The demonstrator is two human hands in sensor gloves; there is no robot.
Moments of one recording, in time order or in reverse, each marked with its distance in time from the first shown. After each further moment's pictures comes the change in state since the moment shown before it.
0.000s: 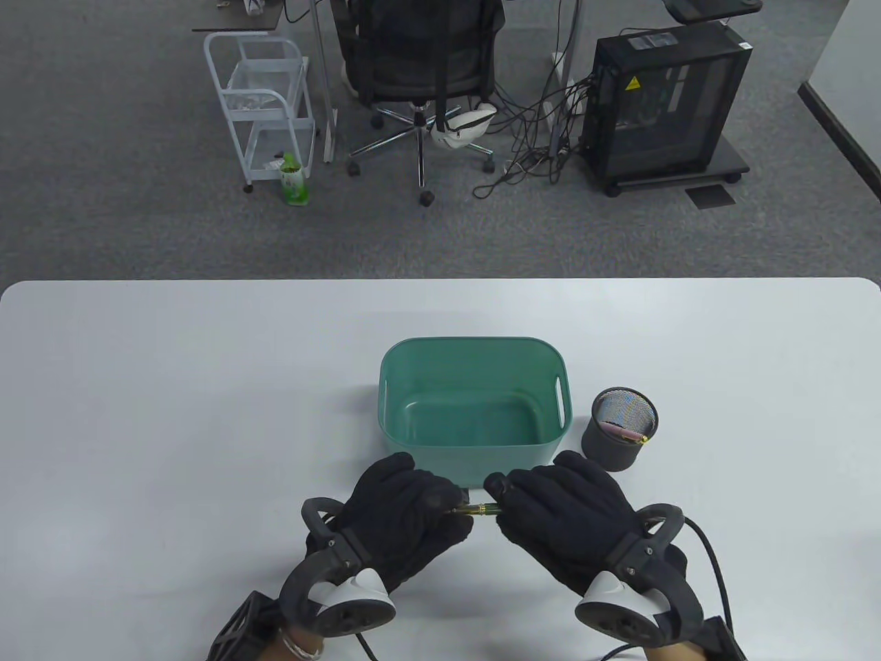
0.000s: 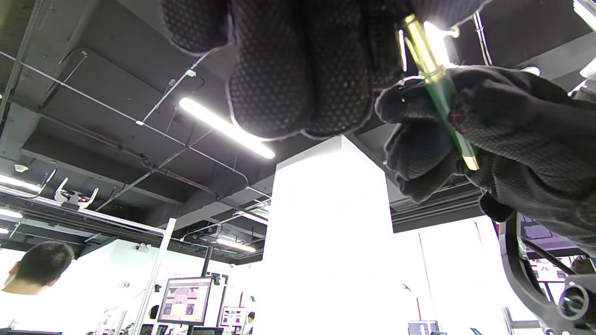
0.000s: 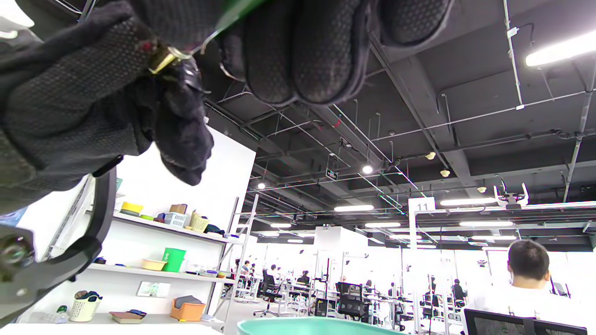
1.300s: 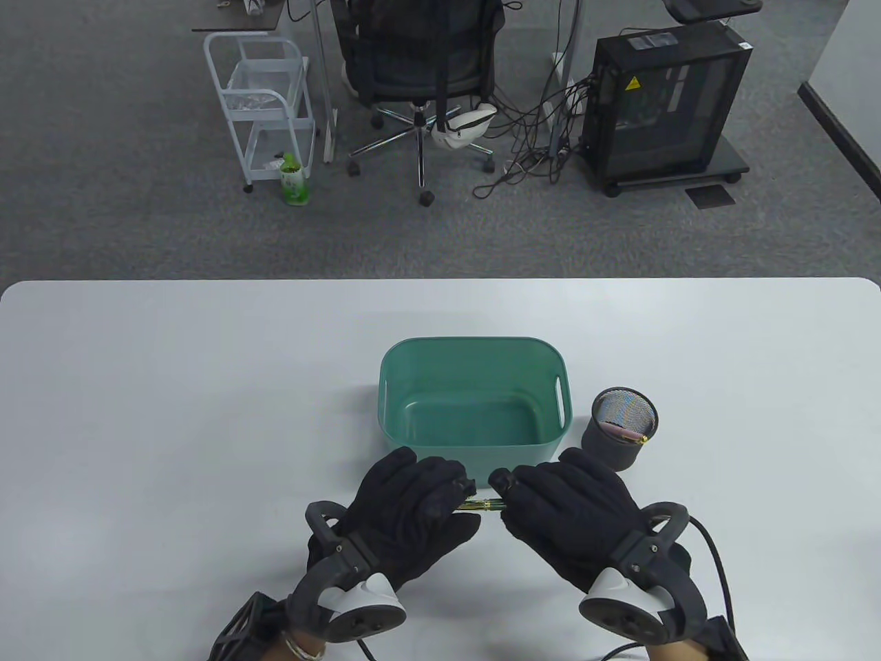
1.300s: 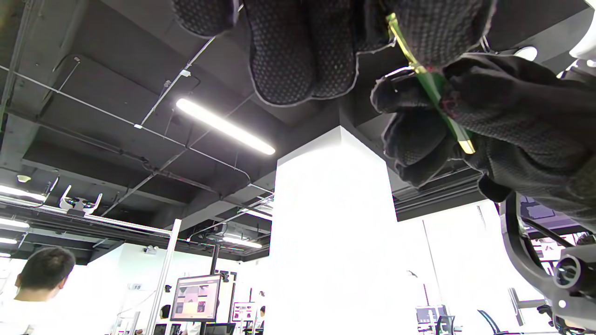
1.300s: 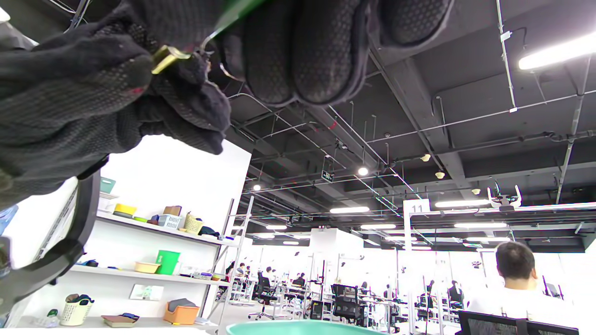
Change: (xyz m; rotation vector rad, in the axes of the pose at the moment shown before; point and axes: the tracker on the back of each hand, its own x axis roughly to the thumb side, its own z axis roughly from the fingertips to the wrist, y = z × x) left_hand 0.006 -0.003 0.000 -0.028 -0.011 -0.057; right_hand -0.003 0.000 0.000 -0.007 0.013 0.008
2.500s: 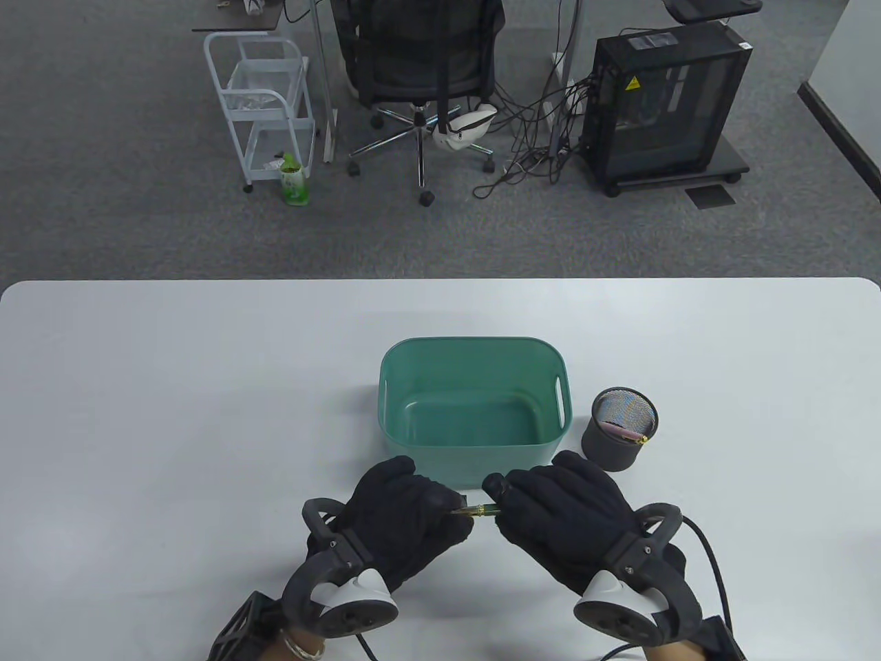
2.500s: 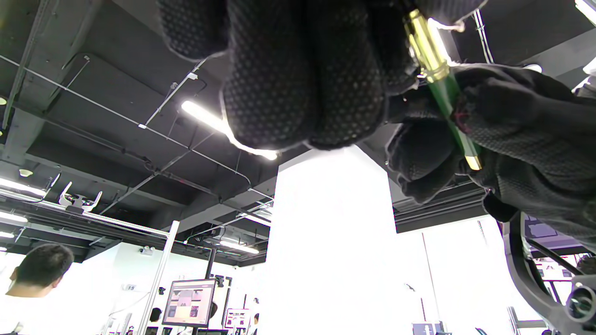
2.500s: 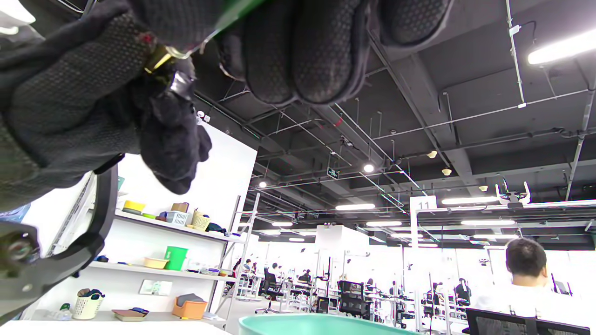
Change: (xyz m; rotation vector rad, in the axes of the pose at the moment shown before) left_hand -0.005 0.001 0.001 0.033 0.017 0.042; right_hand 0.003 0.002 0.001 0.014 -0.019 -0.011
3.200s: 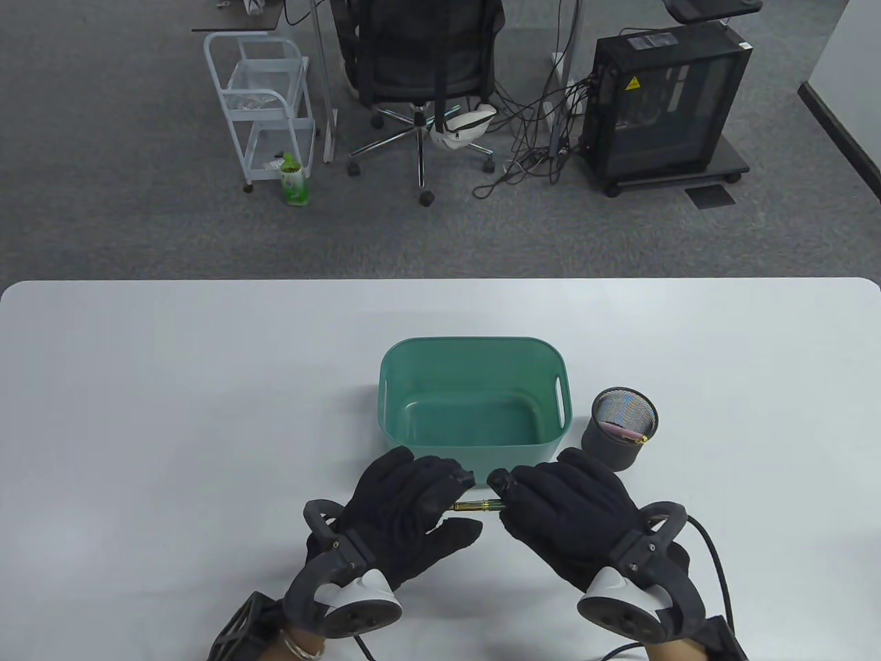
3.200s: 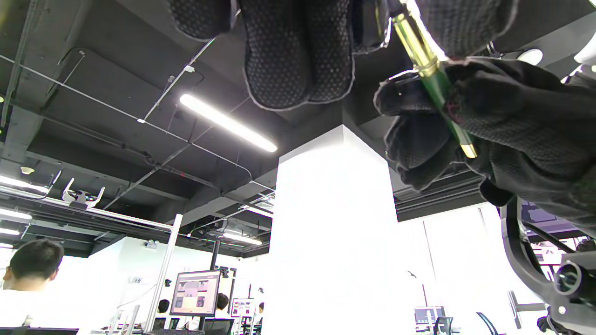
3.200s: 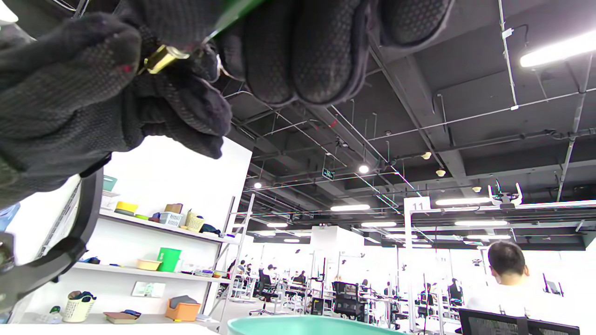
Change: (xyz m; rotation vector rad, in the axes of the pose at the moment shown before) left_hand 0.002 -0.001 0.000 -0.040 -0.008 -0.028; right_hand -0.004 -0.001 0.000 -0.006 0.017 0.010
